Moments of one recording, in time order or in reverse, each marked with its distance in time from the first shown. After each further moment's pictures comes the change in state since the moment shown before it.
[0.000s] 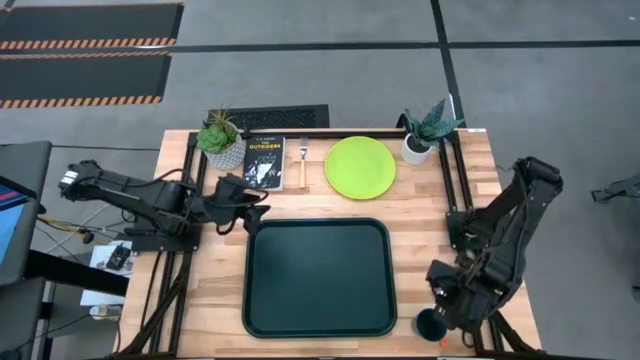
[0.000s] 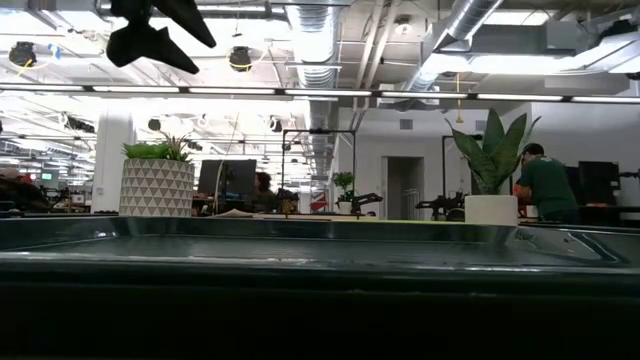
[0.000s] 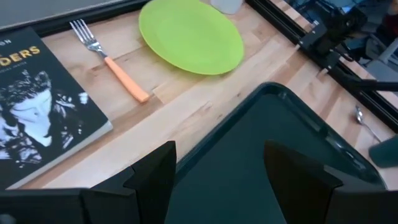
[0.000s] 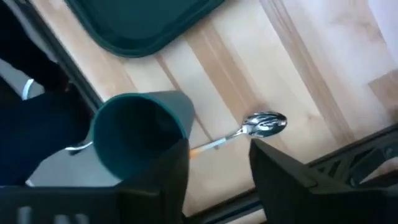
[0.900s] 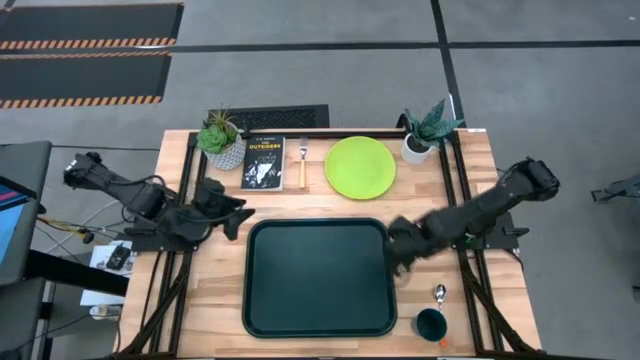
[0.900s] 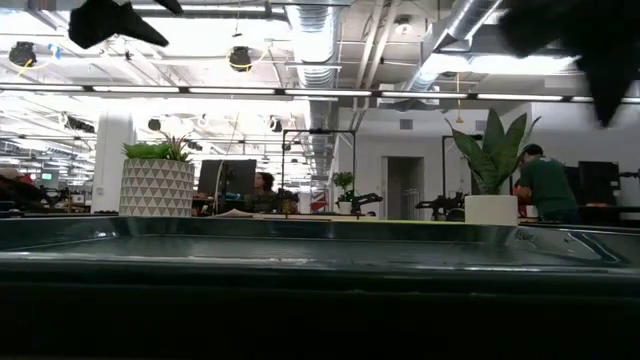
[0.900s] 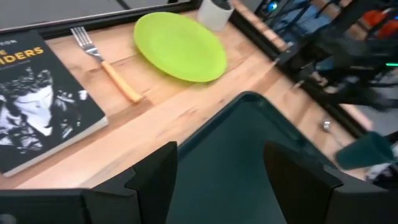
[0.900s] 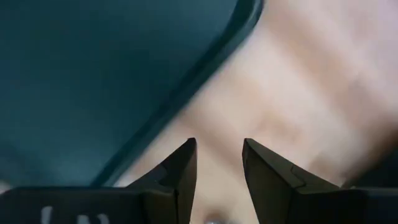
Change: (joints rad) left arm -0.209 -0.117 0.000 -0.119 -0.170 -0.167; right arm -0.527 0.019 -0.072 -0.017 -0.017 -0.280
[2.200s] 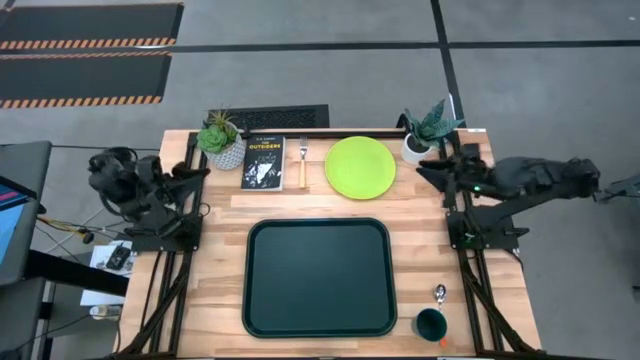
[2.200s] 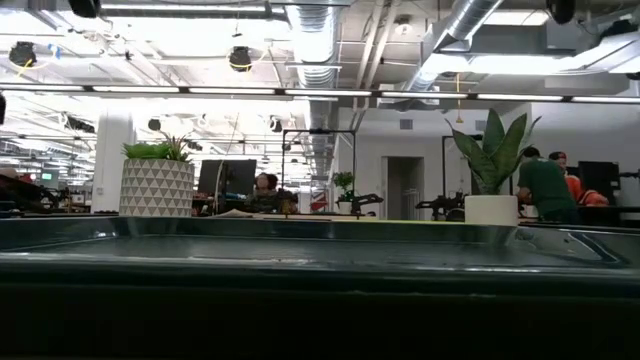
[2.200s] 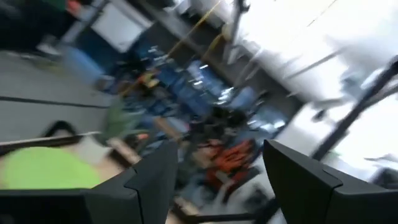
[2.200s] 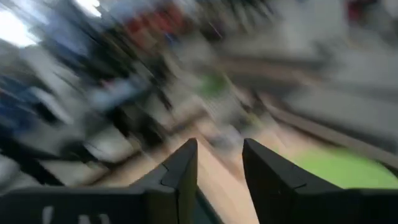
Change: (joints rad) left arm -0.358 -0.622 -0.328 0.932 -0.344 0.764; right arm -0.213 -0.799 -0.172 0.558 0.622 -0.652
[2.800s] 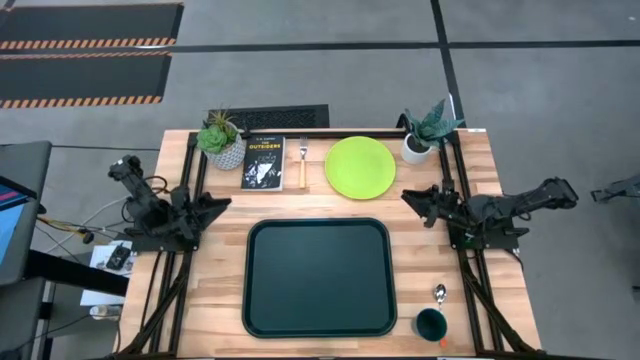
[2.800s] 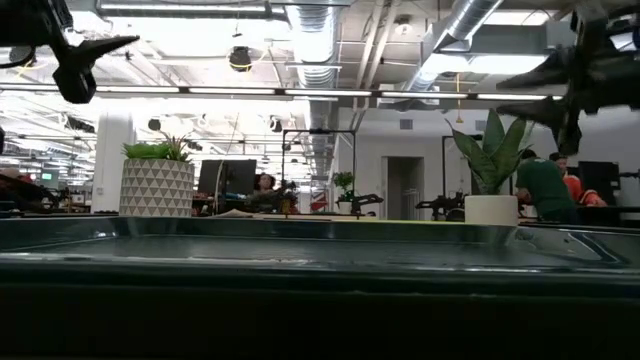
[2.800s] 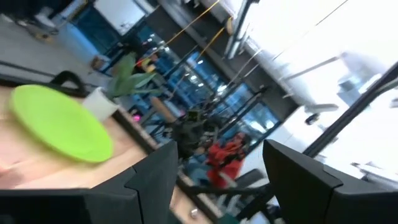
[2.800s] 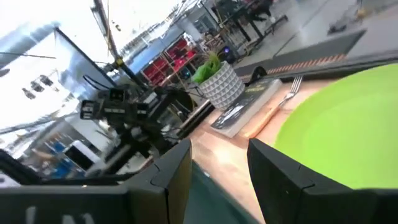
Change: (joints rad) left arm -0.010 -0.223 -0.536 0.360 0.048 -0.105; right arm 0.012 -0.499 -0.908 0.806 -0.007 0.071
